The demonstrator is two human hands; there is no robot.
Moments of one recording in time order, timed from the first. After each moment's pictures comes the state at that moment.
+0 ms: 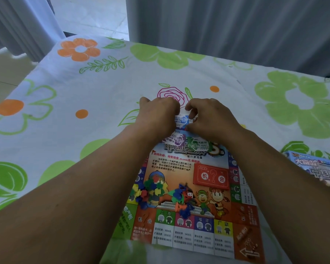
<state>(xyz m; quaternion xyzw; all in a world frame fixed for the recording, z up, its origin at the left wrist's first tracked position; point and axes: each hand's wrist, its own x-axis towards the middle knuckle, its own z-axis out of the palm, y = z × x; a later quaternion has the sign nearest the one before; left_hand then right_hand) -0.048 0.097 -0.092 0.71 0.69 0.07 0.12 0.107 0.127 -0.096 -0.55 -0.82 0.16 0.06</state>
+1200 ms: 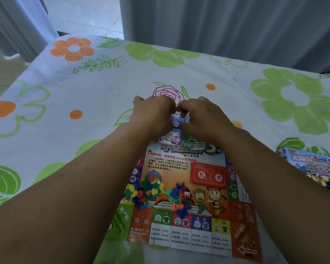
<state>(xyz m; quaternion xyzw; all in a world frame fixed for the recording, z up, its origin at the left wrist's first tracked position) -0.048 0.095 -0.085 0.71 0.68 0.08 0.14 0.104 0.125 -0.101 -0.49 -0.86 0.13 0.07</state>
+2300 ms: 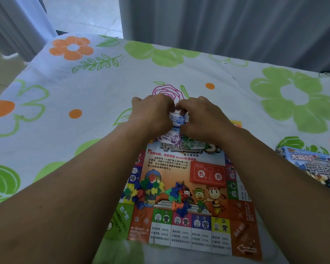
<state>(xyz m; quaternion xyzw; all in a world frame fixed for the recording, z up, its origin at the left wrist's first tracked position) -0.049 0.094 -0.084 0.69 0.69 0.10 0.17 0.104 0.125 -0.102 -0.49 -0.86 0.13 0.05</state>
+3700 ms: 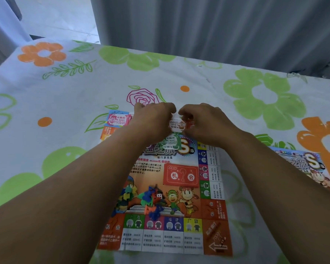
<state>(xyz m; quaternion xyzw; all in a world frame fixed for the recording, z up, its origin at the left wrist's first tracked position) 0.003 0.109 -0.092 0.75 0.63 0.07 0.17 0.174 0.124 -0.085 -0.54 -0.83 0.15 0.03</state>
